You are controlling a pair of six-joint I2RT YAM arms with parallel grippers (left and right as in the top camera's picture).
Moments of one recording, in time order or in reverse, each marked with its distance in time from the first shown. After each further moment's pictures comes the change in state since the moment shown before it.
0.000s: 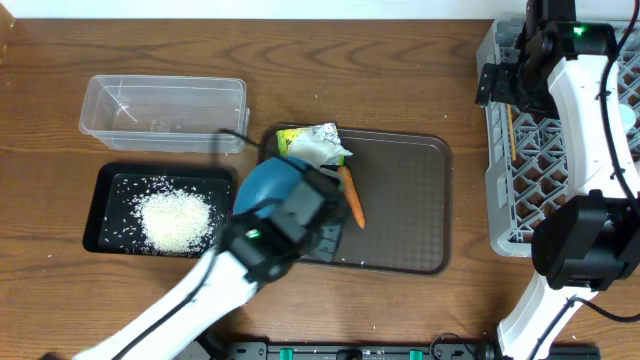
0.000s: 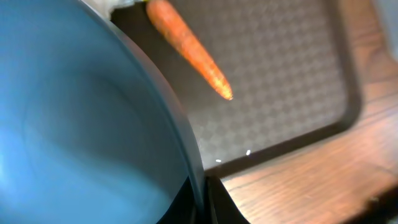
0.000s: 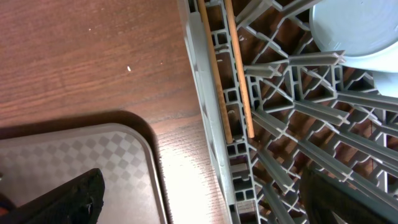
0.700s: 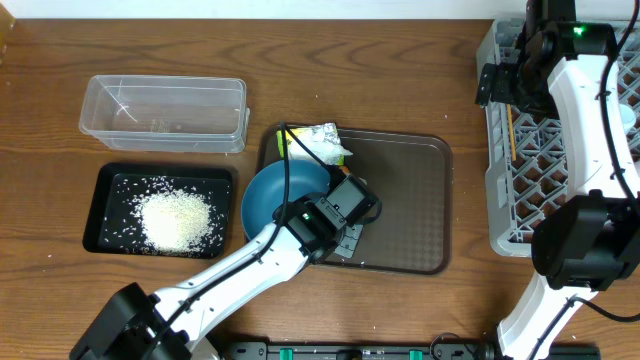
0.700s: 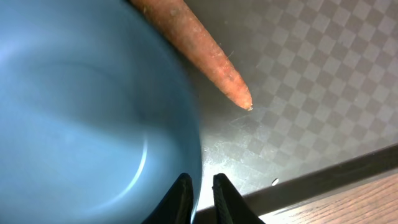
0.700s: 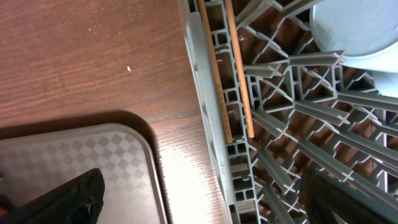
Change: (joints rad) left arm -0.048 0.248 0.000 0.121 -0.062 -0.007; right arm 0.000 0.000 0.000 0.000 0.000 0.000
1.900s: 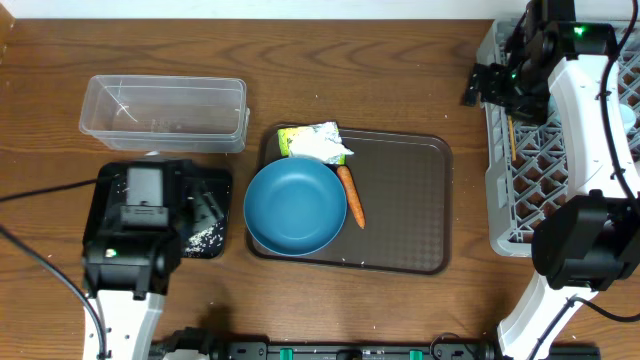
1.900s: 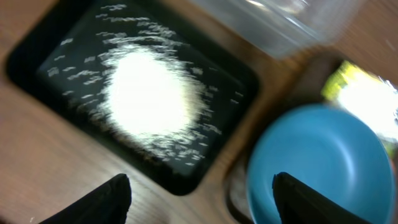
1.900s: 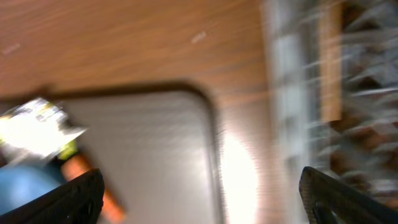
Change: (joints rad) left arm 0.824 -0.534 0.061 -0.451 -0.078 -0.143; right arm -0.001 0.000 0.000 -0.046 -0.330 0.017
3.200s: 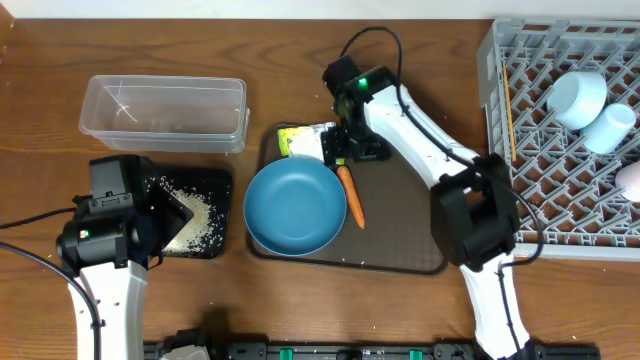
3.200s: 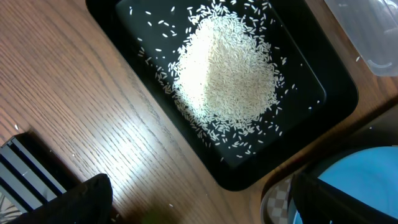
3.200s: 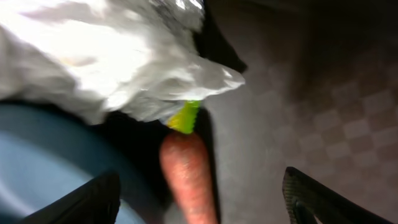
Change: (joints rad) left arm 0.219 0.089 0.000 -0.116 0.000 -0.092; right arm 0.579 0.301 -0.005 0.105 0.115 0.158
